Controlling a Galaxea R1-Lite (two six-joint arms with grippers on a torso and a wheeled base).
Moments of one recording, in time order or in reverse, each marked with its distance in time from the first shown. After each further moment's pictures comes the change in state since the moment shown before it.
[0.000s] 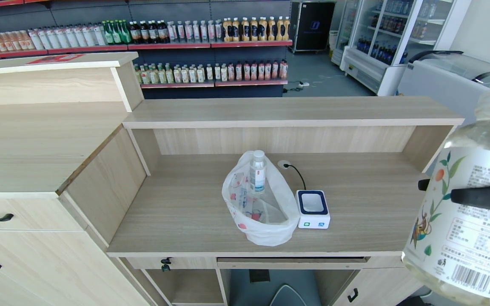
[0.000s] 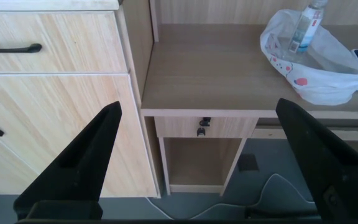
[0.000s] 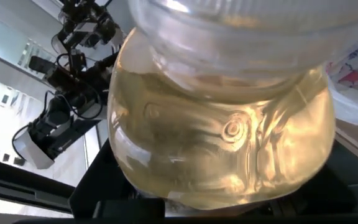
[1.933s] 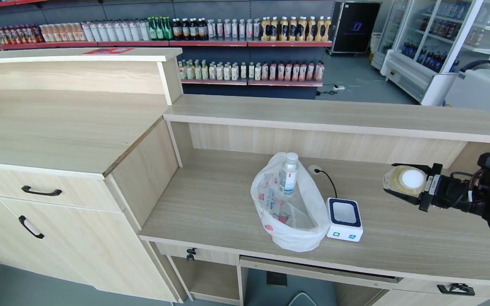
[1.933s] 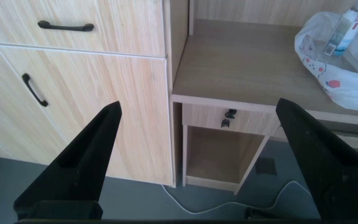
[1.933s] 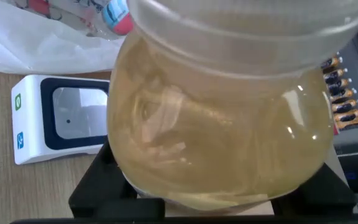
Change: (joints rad) left arm 0.000 0.000 0.000 0.000 0.000 0.000; right arm -0.483 0.917 0.083 -1.045 -0.010 -1.451
